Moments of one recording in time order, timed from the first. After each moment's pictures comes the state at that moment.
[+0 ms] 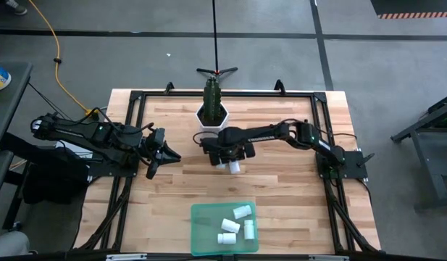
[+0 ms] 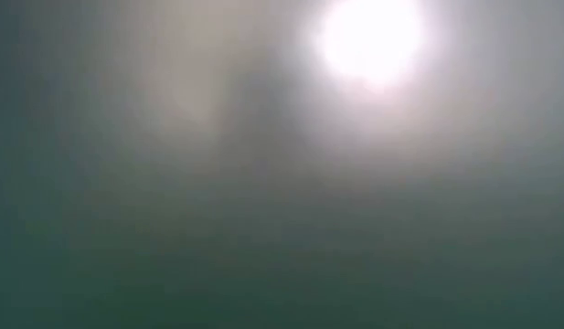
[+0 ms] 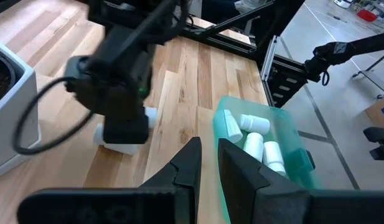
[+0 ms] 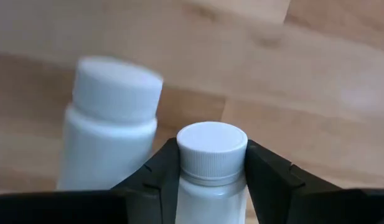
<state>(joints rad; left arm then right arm) -0.22 0.72 0.77 -0.47 -0.08 -0.40 -0.04 2.32 1.92 -1.18 -0.01 1.34</state>
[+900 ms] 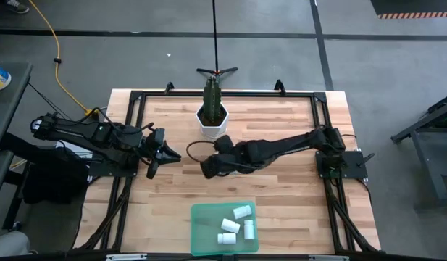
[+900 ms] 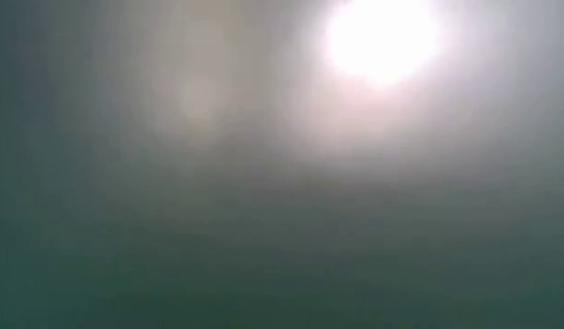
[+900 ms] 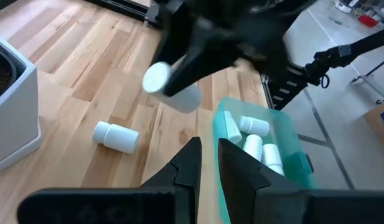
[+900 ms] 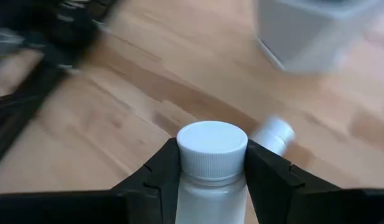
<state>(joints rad) -0.22 0.72 0.77 -0.47 -0.09 -0.42 0.21 2.01 1.92 -0.92 0.46 1.15</state>
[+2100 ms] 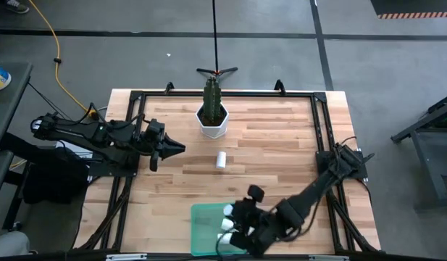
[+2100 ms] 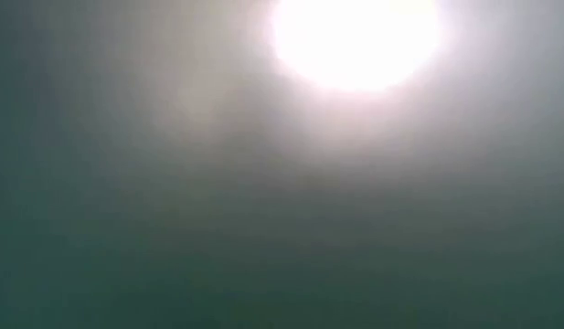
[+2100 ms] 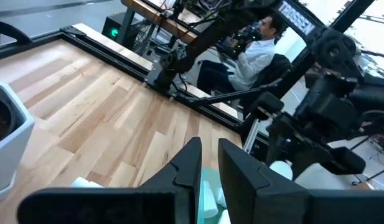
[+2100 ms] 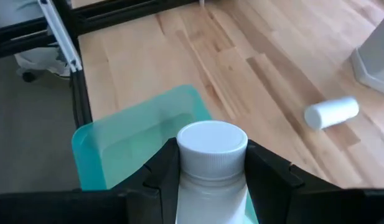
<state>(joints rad) -0.22 0.73 0.77 -0.22 -0.20 -0.56 0.68 2.00 1.92 -0.92 0.68 0.92</state>
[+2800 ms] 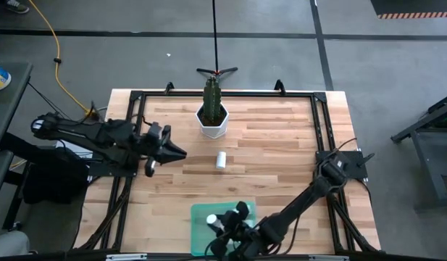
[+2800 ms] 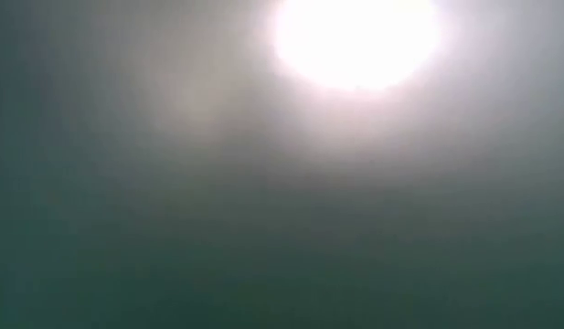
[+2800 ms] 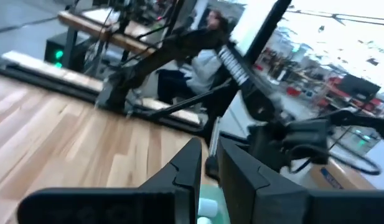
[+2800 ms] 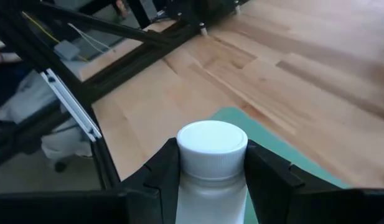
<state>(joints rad) -0.22 0.76 0.77 -0.06 -0.03 -0.43 0.69 2.23 1.92 -0.53 0.88 1.14</state>
